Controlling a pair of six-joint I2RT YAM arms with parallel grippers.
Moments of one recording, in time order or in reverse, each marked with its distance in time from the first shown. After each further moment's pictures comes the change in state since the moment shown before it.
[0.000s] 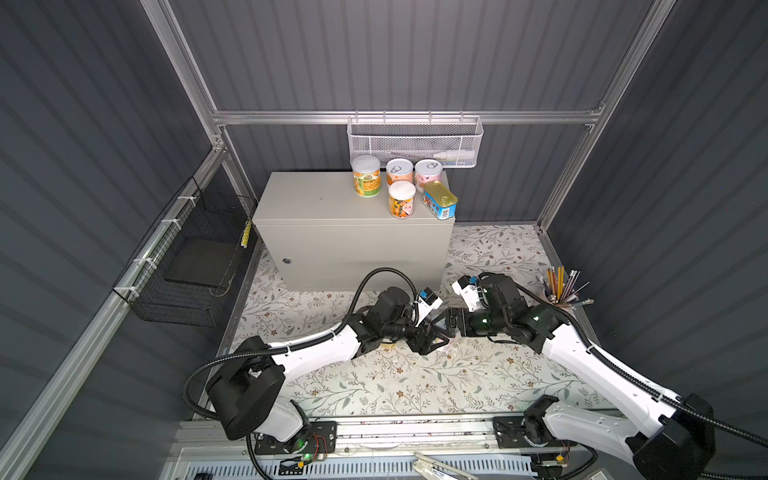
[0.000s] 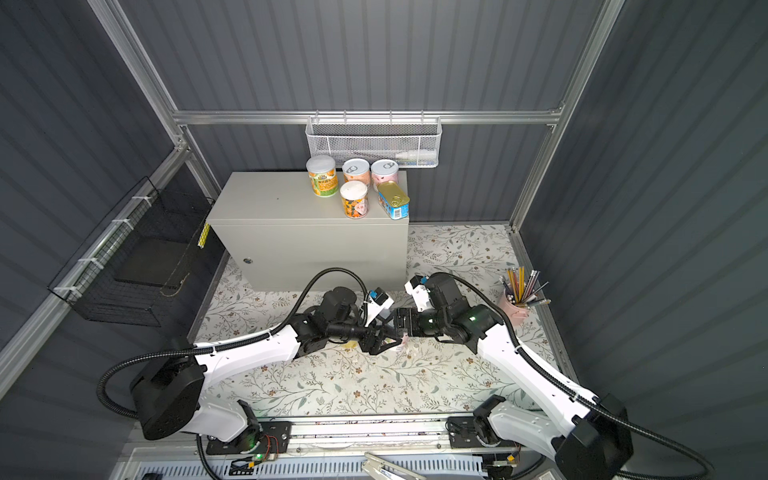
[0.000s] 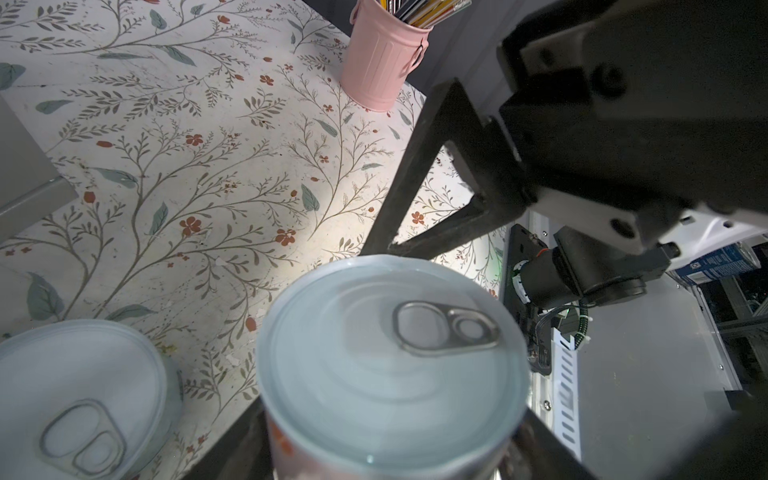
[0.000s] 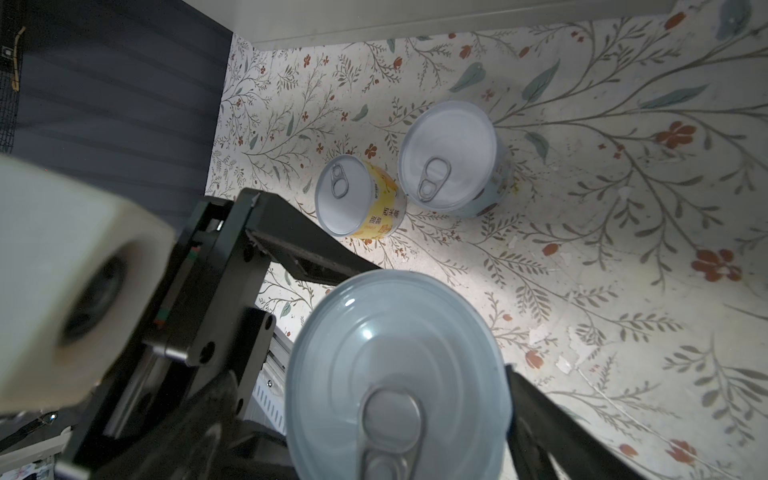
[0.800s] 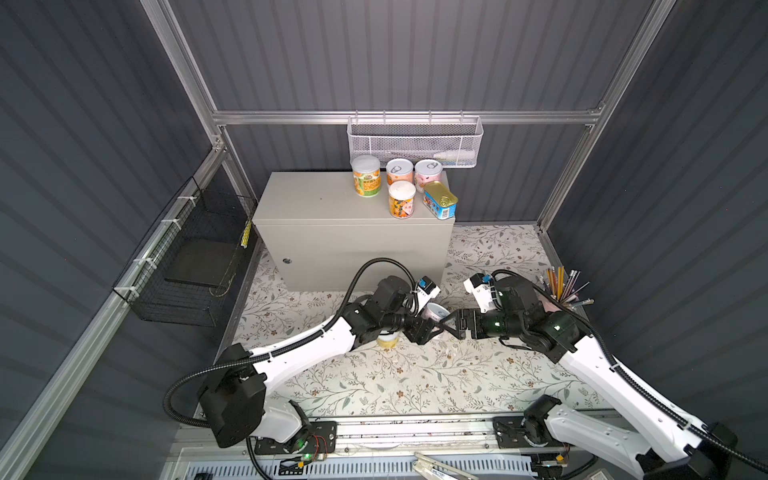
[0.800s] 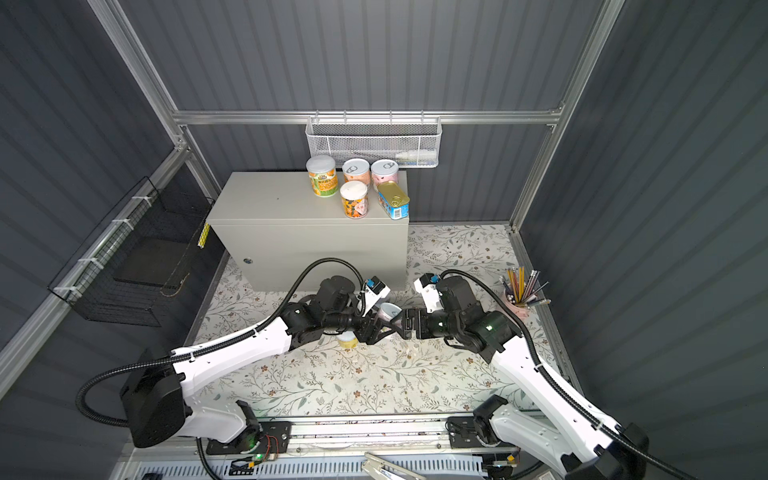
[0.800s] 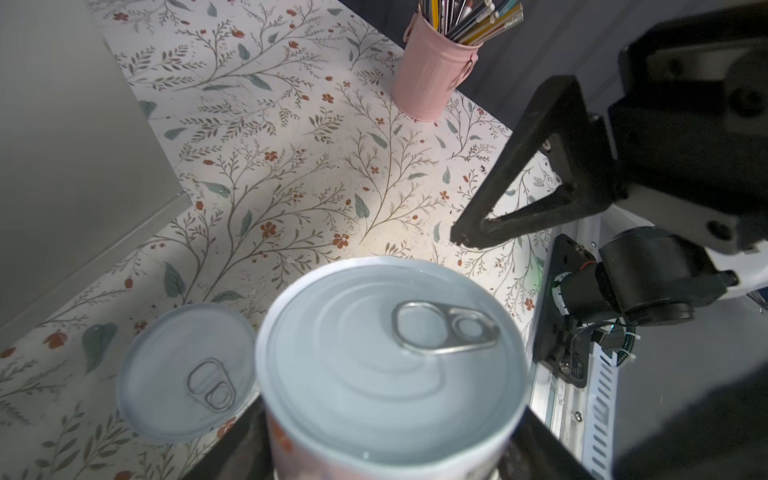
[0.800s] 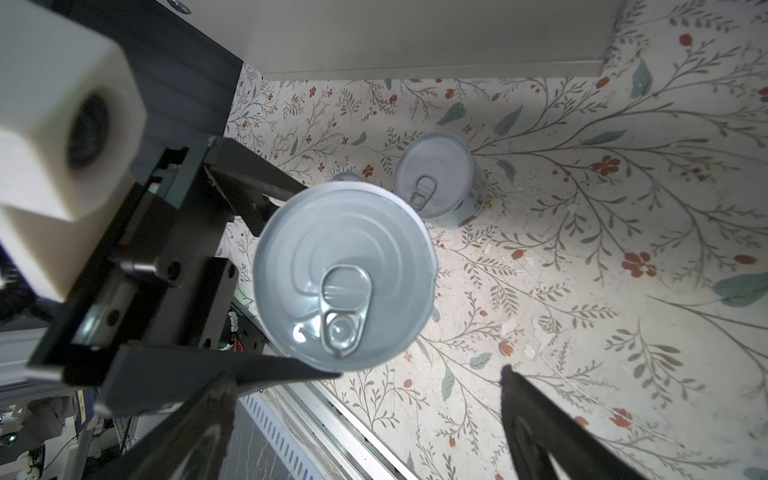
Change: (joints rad) left arm 0.000 -0.085 0.147 -0.268 -0.160 0.055; right arm -0.013 -0.137 0.024 -0.087 0.061 -0.033
